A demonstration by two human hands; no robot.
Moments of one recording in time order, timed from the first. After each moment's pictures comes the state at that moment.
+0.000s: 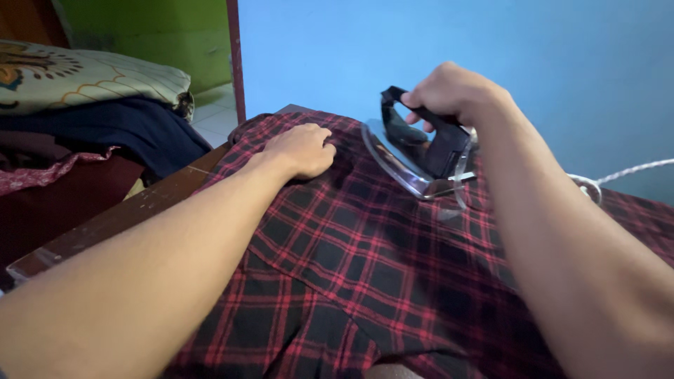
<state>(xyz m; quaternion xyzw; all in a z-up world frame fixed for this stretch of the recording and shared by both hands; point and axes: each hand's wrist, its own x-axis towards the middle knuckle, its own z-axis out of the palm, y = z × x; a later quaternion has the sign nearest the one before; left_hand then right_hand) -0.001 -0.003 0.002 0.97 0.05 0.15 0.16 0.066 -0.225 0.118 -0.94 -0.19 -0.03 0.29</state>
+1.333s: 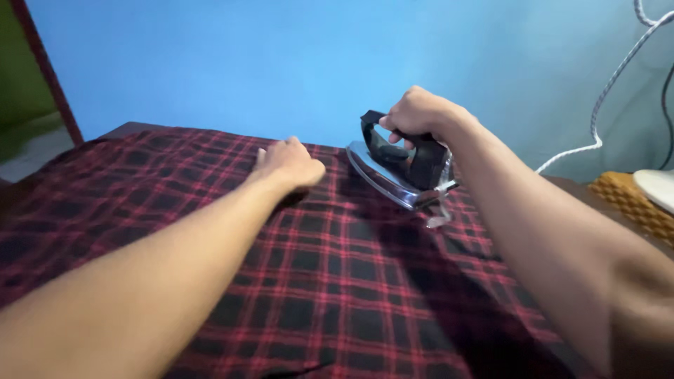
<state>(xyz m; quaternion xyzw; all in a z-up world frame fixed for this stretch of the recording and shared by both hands) 0.078 -0.193 0.024 0.97 0.04 0.08 0.24 0.103 -0.410 0.124 -0.96 -0.08 -0.03 0.27</state>
